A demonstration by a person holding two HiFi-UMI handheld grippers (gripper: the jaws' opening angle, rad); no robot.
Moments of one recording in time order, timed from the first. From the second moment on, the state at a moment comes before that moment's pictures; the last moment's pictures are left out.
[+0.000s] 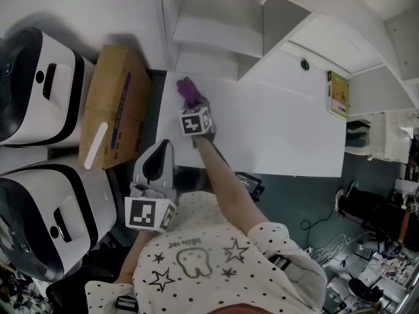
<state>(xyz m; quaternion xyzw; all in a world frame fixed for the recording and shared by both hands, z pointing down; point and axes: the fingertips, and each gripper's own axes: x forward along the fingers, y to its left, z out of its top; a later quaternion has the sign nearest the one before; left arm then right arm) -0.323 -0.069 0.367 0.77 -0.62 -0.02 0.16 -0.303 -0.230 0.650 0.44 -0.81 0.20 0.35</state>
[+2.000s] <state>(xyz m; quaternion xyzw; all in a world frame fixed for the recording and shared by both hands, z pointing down) -0.239 -0.078 0.361 0.85 -0.51 -0.03 0.16 -0.111 -0.228 0.629 0.56 -0.74 0.25 0.28</state>
